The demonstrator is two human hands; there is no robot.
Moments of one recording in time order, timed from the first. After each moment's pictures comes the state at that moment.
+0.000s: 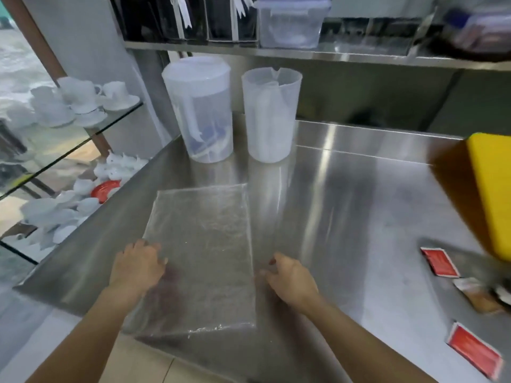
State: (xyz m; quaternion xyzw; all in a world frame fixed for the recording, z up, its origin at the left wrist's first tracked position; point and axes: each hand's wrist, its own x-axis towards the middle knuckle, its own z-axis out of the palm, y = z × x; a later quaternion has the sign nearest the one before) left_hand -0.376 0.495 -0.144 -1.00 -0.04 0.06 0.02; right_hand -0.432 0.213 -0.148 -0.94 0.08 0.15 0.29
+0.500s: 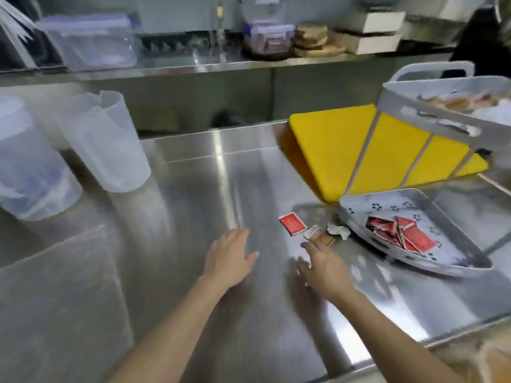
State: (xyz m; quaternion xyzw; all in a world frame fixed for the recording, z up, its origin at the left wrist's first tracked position) left_hand -0.421 0.132 -0.146 -0.92 0.37 0.08 -0.12; right_hand -0.565 -0.015 -0.152 -0.94 0.29 -0.06 0.20
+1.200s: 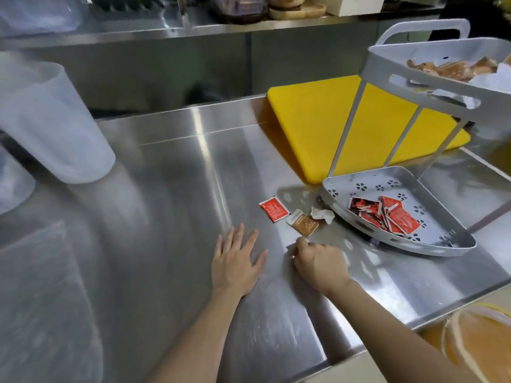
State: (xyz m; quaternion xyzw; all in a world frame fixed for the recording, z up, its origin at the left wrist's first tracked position) left_hand -0.454 0.090 -0.219 -0.92 0.38 0.03 -0.09; right_hand -0.573 -0.036 -0.171 -0.96 0.26 0.01 -0.02
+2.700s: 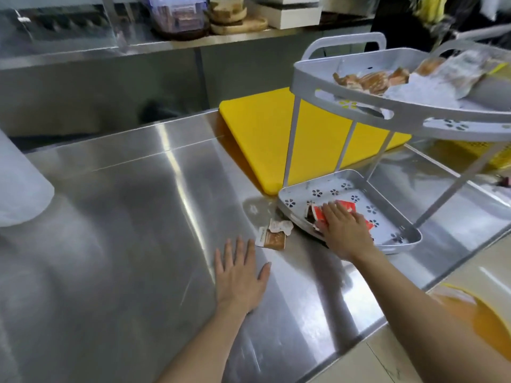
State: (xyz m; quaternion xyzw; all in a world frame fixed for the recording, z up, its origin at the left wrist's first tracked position) left_hand -0.498 0.018 -0.216 -0.90 0.43 0.08 -0.03; right_hand -0.629 -0.172 -0.154 -0.91 0.40 0.01 0.07
